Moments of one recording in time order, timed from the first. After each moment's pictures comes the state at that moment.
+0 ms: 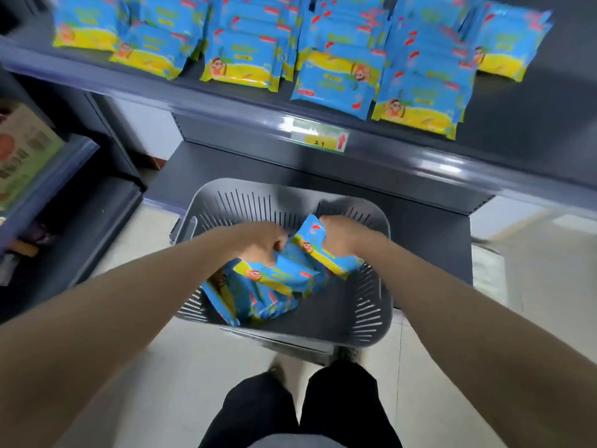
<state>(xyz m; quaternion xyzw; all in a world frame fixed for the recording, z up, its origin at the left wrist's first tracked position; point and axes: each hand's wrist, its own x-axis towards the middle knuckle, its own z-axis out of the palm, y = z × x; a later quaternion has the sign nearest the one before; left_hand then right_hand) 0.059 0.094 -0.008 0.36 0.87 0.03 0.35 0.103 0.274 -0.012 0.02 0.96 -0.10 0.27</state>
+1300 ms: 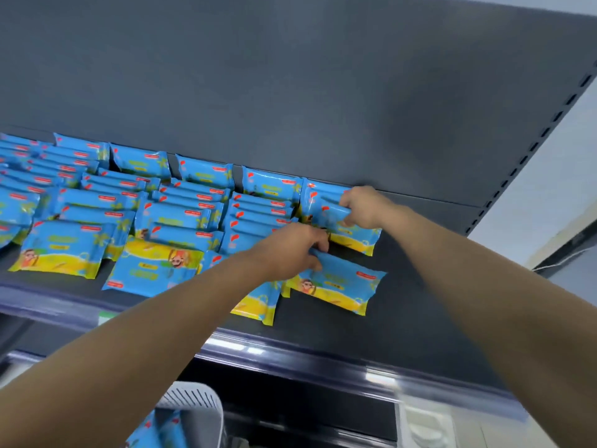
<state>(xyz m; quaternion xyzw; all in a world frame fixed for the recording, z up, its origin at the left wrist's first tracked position) -0.039 0.450 0.166 0.44 0.86 0.25 0.11 -0.054 0.646 0.188 0.05 0.99 0.02 0.08</state>
